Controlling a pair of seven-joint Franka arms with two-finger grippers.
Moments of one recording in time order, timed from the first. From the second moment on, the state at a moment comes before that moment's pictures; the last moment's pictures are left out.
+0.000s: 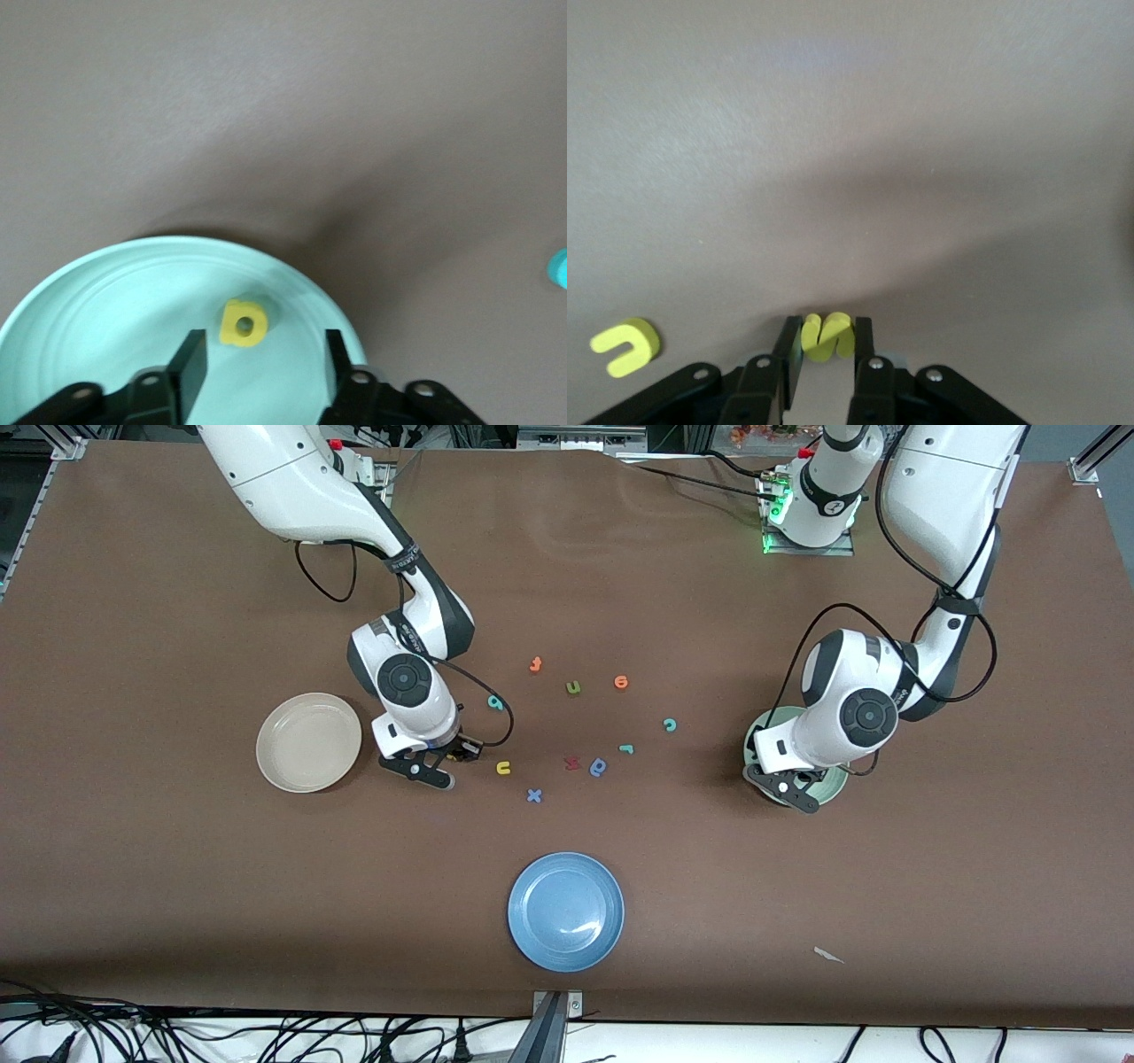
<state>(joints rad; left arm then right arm) -0.20 0.51 -0.05 -1.91 -0.04 2.30 0.32 0.43 0.63 0.08 -1.78 -0.11 2.37 0.91</state>
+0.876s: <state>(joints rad) -0.25 0.46 -0.30 -1.92 -0.04 2.21 -0.18 0.41 0.35 -0.19 -2.04 -0.11 2.30 0.31</state>
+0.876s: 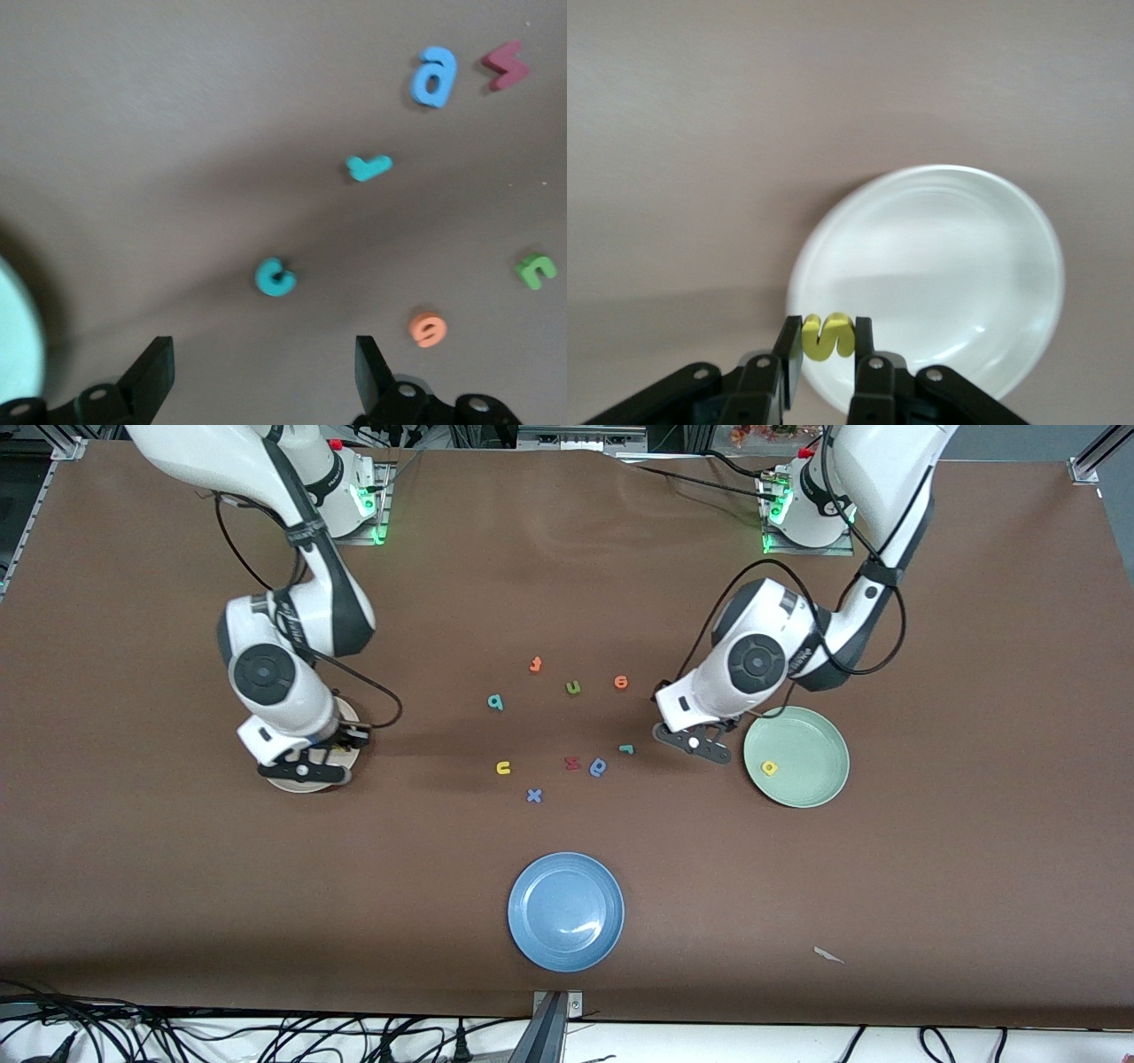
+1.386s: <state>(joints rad) -0.30 0.52 -0.30 -2.01 0.12 2.40 -0.37 0.41 0.30 -0.29 -2.27 -0.09 2.57 0.12</state>
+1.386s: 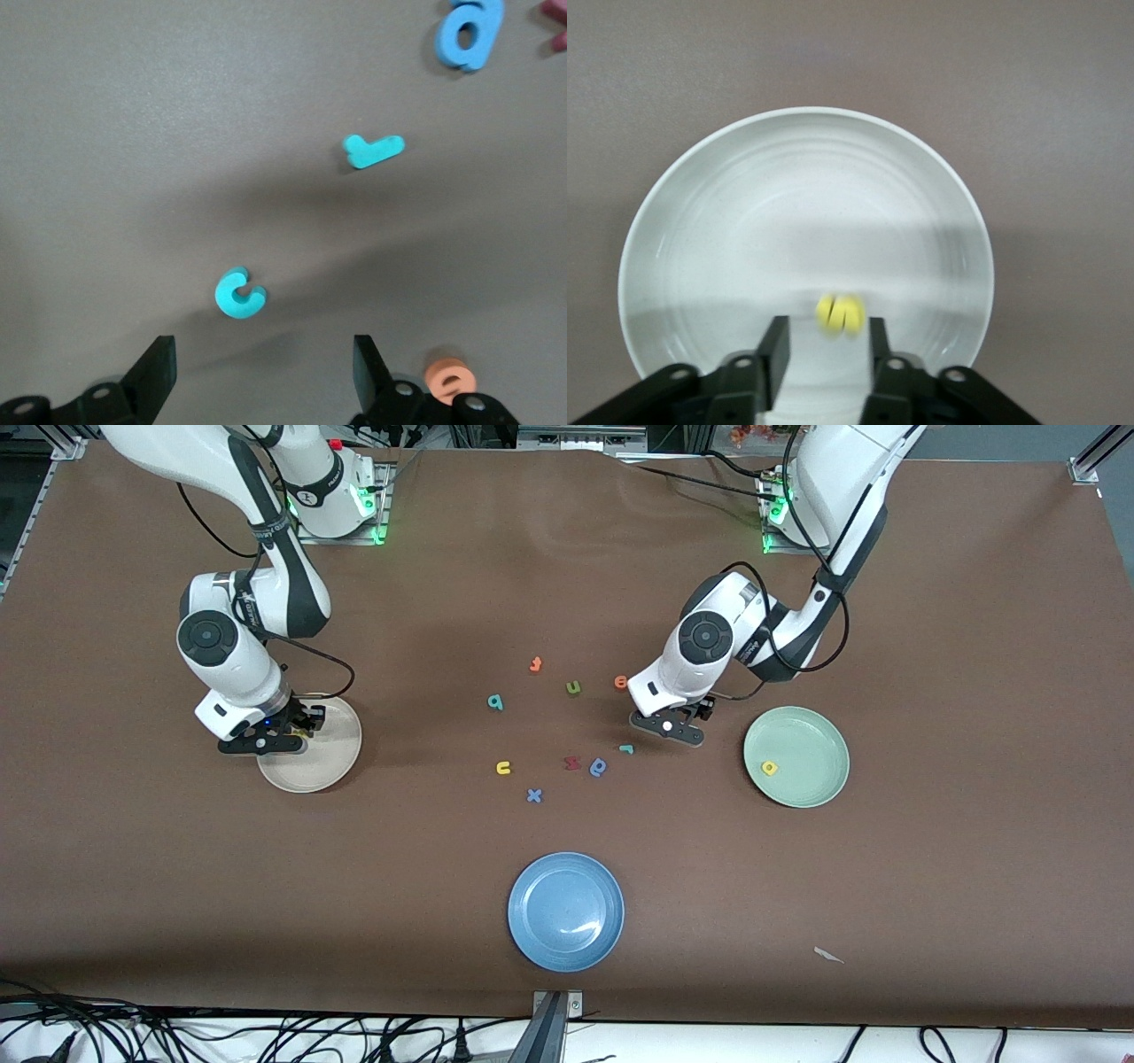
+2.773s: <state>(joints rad) -0.27 0.55 -0.29 -1.97 0.14 2.43 -0.37 0.65 0.58 -0.17 -1.76 0.15 2.35 0.52</state>
